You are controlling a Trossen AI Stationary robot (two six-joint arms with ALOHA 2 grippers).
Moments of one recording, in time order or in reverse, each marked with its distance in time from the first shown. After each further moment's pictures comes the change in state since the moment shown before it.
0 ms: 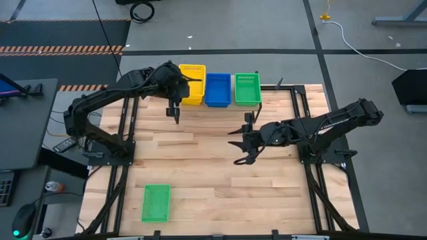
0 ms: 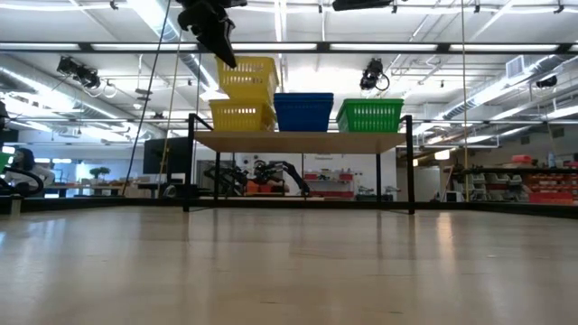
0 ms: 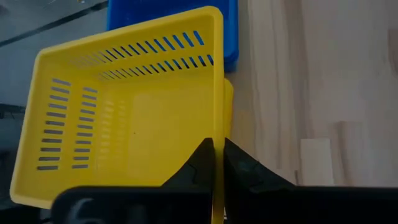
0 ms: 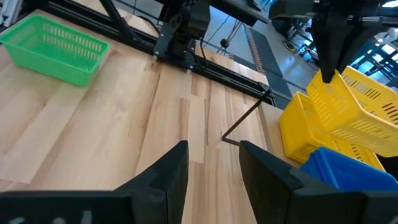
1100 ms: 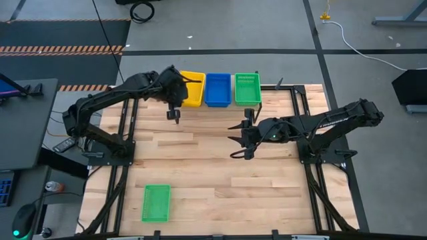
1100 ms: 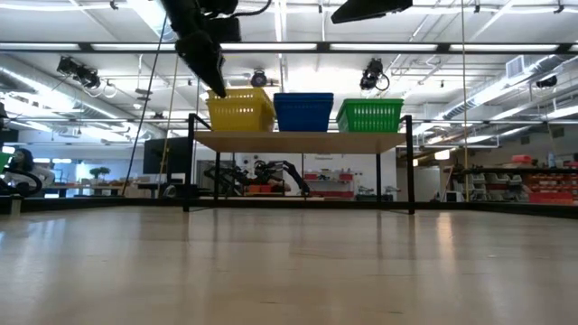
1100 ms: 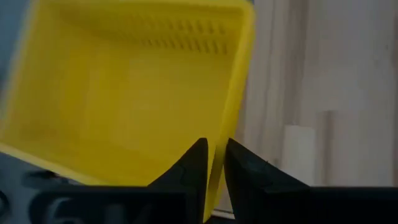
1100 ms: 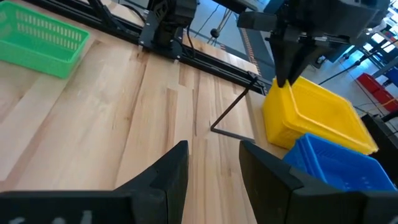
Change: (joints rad) left arm 0.076 -0.005 -0.175 0.060 0.077 -0.111; right arm -0.053 0.000 0.000 -0.015 -0.001 -0.004
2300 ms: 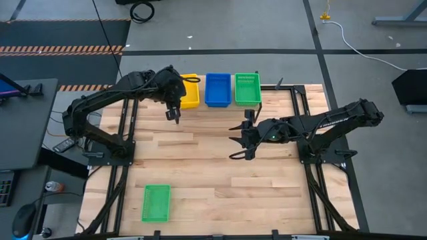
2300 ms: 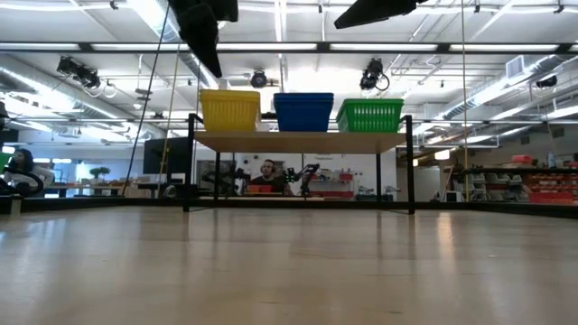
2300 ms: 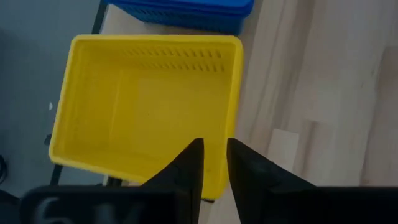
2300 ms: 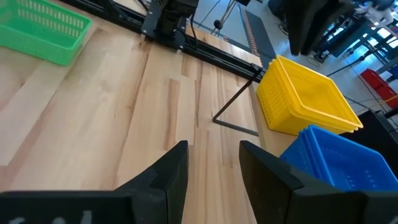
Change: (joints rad) left arm -0.080 -0.010 0.131 -0.147 -0.098 -0.202; right arm 0.003 0.000 0.000 -0.040 0.001 0.000
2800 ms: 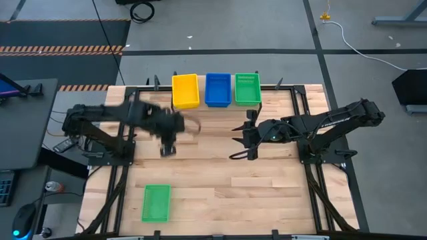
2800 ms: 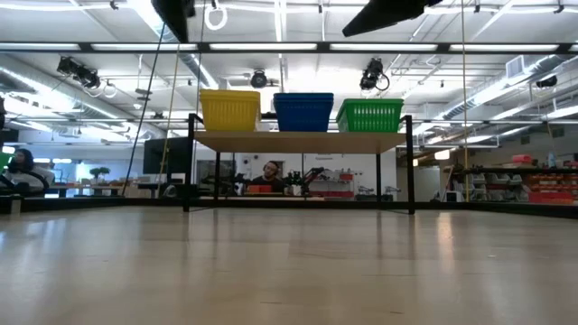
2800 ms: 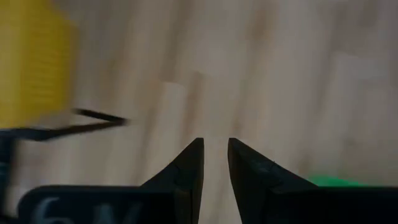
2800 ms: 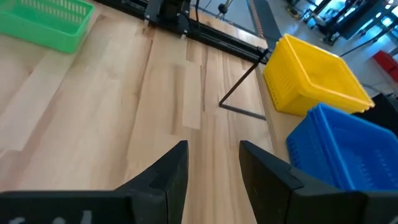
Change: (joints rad) left arm -0.443 0.008 0.066 -0.271 0.012 -0.465; right arm 0.001 -0.016 0.000 -0.078 -0.001 0.056
